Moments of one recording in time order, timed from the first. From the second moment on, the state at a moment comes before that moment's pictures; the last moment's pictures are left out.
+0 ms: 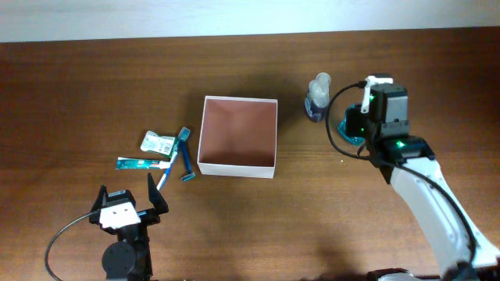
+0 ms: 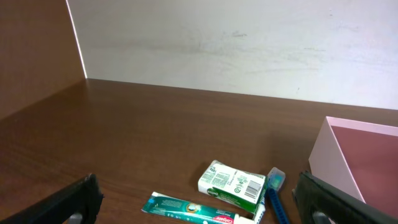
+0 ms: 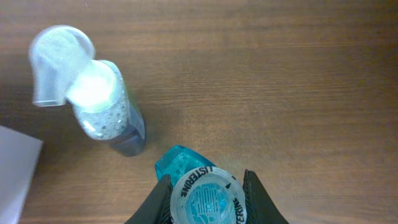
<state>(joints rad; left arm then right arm) -0.01 0.01 0.02 -0.06 -0.23 -0.04 0.07 1.37 0.97 -0.33 0.15 0.06</state>
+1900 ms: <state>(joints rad) -0.01 0.01 0.02 -0.06 -0.23 -0.04 0.57 1.73 1.62 -0.63 0.03 -0.03</state>
